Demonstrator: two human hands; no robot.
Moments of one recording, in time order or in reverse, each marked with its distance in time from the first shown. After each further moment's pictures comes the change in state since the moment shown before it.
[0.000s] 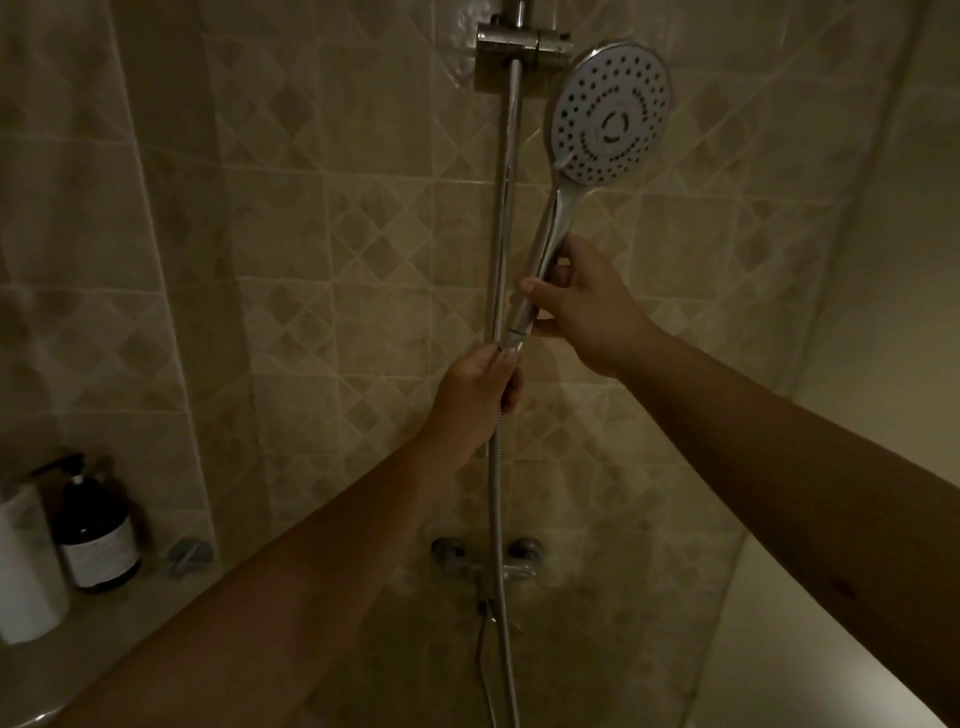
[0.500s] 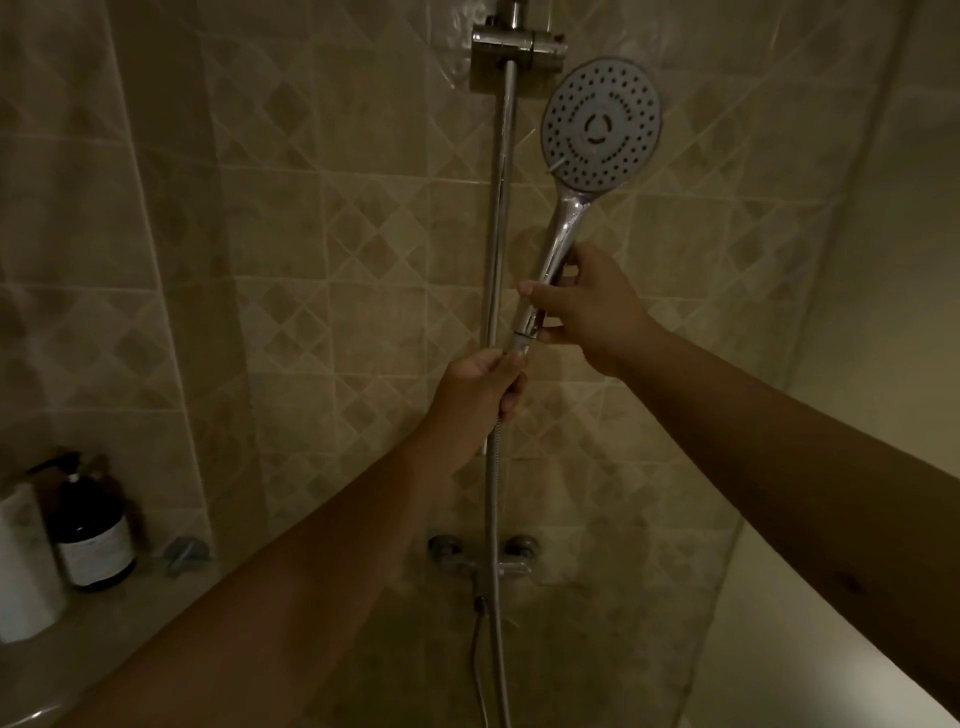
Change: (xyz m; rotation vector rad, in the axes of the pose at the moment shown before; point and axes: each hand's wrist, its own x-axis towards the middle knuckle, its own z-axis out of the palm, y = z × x) left_hand -0.005 0.004 0.002 -0.156 -0.097 -0.056; right_hand -0.008 -0.007 -0.006 -0.011 0.080 0.073
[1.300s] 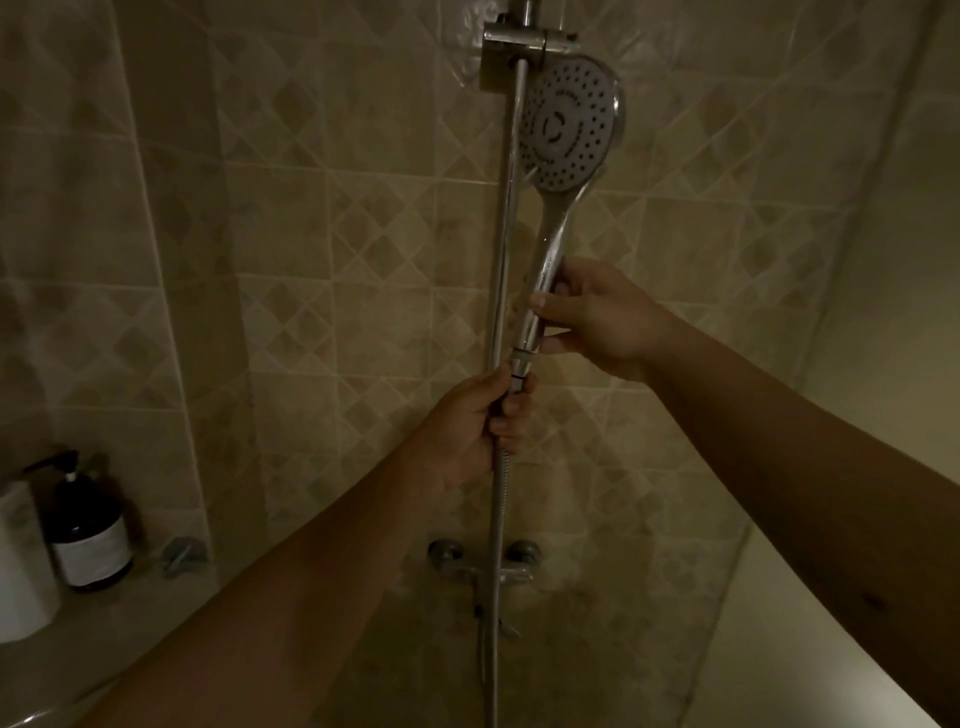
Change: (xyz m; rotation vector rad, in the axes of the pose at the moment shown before) left_hand -0.004 -0.010 -0.015 -0.620 -0.383 -0.287; right_hand 0.003 0.001 -0.008 -0.007 -0.332 0.024
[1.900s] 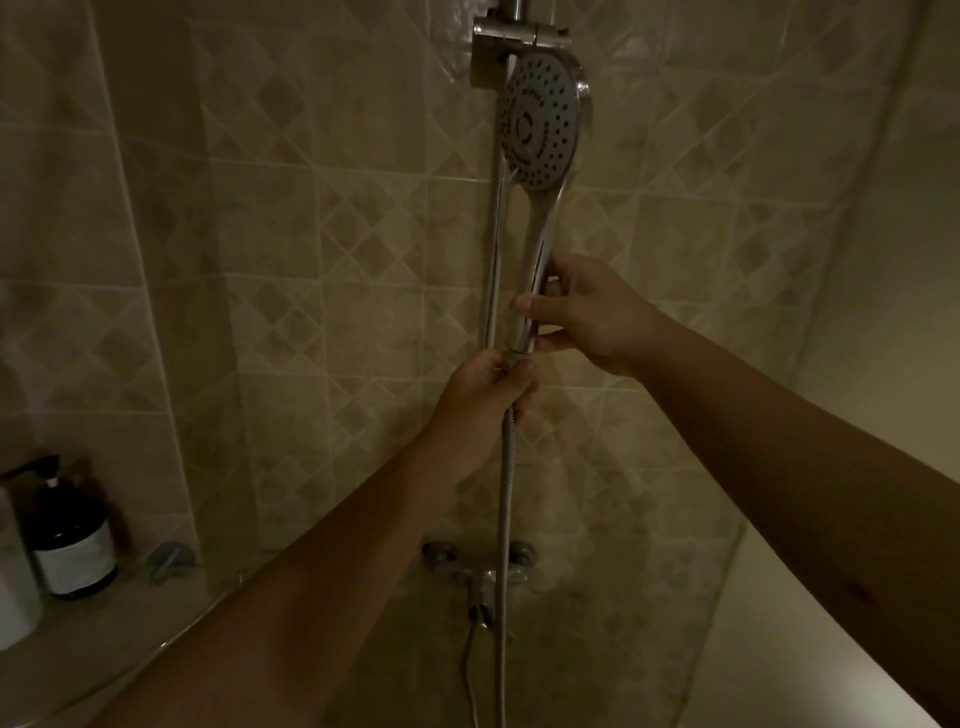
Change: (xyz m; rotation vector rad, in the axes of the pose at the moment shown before) left_hand 0.022 -0.007 0.004 0.452 0.283 0.312; right_hand 0.007 0.003 -0.003 -0.122 0.046 -0.028
